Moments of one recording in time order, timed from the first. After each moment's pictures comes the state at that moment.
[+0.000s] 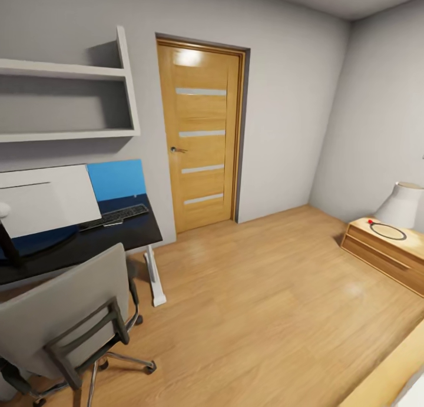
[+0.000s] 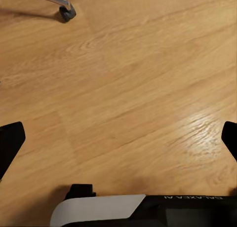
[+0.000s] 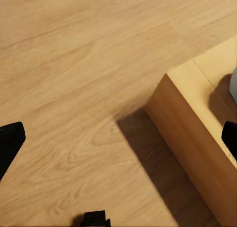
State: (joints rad) left arm 0.00 -0.07 0.00 -0.35 0.02 -0.37 0.01; right arm -0.01 -0.07 -0.07 -0.26 -0.03 -0.56 0.00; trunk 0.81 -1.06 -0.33
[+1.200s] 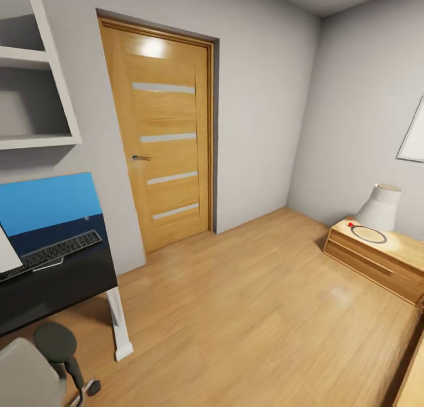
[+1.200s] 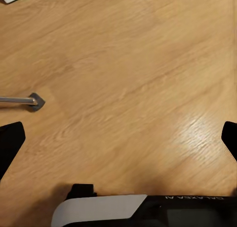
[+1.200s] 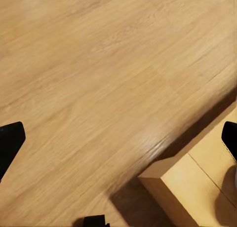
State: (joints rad) left arm 0.00 -0.06 0.00 -0.35 0.02 -0.37 0.01; right arm -0.01 -0.07 -0.07 -0.27 -0.02 -0.57 0.00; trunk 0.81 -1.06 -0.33
